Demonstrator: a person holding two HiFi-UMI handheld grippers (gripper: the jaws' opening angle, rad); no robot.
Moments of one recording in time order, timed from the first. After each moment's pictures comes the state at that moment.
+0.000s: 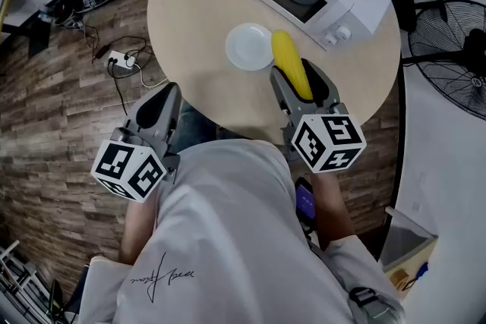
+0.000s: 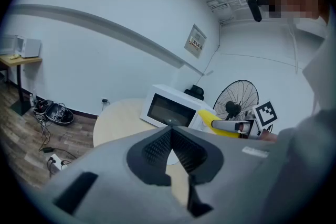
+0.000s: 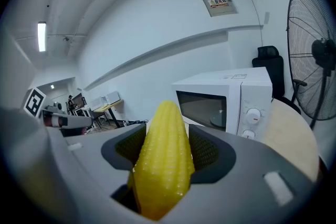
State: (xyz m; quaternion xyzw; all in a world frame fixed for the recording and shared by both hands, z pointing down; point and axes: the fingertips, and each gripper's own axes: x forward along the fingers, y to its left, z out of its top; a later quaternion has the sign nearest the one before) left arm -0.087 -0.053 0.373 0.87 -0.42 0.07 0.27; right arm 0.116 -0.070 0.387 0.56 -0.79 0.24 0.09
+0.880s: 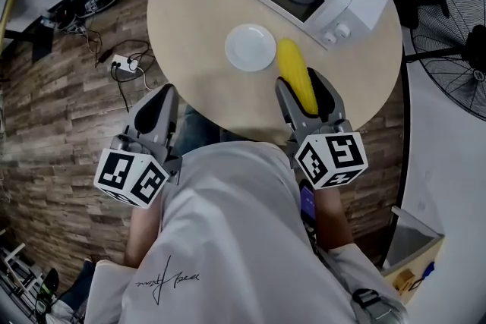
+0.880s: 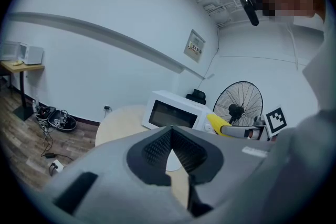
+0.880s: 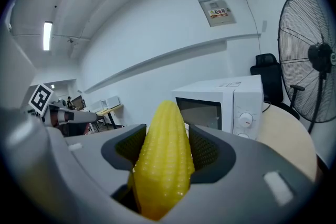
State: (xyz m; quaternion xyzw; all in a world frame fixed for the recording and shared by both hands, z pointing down) left arm -0.085 -0.052 0.360 0.86 -0.44 0.05 0.24; right arm 0.127 -0.047 0.376 0.57 -0.79 0.20 0.06
